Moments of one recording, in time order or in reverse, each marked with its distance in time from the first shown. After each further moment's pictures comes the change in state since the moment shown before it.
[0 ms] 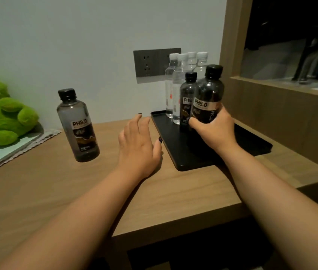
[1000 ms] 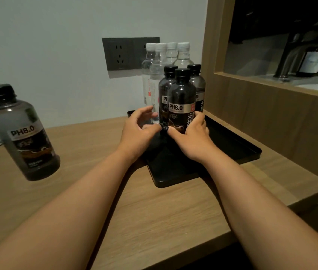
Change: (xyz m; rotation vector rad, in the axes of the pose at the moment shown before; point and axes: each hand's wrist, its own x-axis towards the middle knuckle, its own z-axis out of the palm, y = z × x) left_hand 0.069 0.024 0.056 -1.047 -0.182 -0.209; right_hand 0.014 0.017 0.015 -0.283 -0.229 0.202
